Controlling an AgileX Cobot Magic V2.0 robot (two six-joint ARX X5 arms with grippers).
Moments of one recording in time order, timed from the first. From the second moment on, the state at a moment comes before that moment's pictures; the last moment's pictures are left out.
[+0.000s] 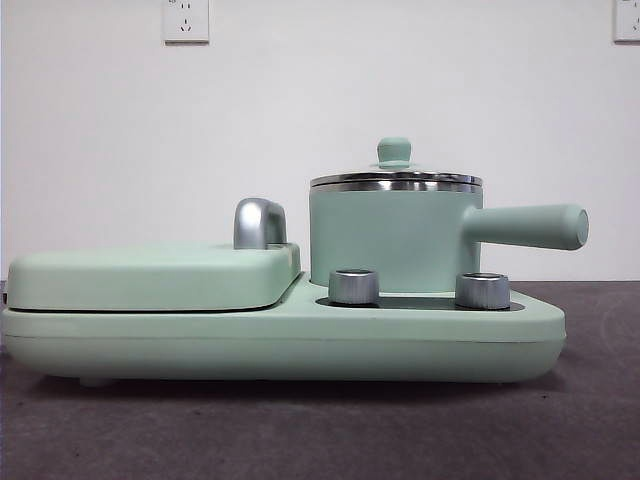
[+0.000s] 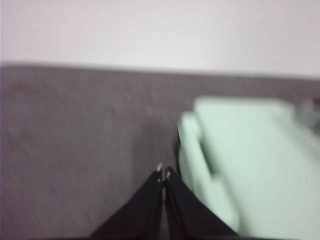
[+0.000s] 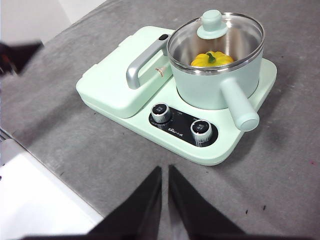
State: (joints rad) left arm -0.22 0.18 0.14 -0.11 -0.10 -0.11; right arm 0.74 0.26 0.87 -1.04 -0.03 0.29
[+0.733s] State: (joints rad) left arm -0.05 0.01 0.03 -0.18 0.08 -0.11; right arm 0.74 0.26 0.87 -1.04 -0.03 0.29
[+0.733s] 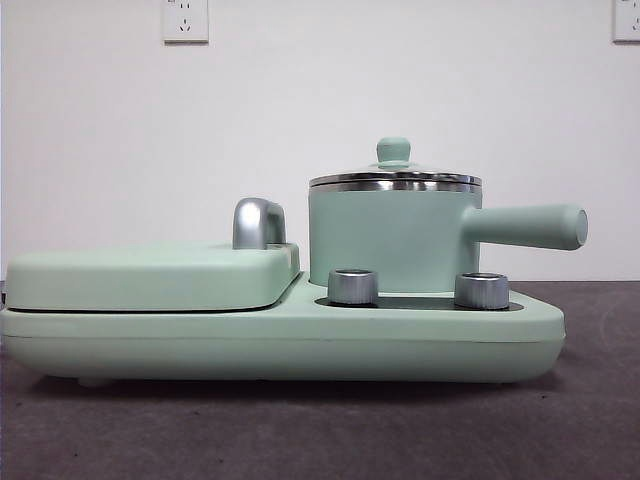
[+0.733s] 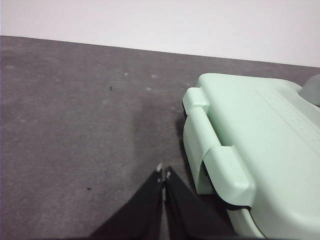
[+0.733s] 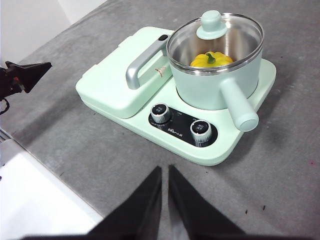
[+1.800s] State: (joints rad) left arm -0.05 0.01 0.03 -0.18 0.08 -0.12; right arm 0.09 0.01 0.02 -0.12 0.08 -0.01
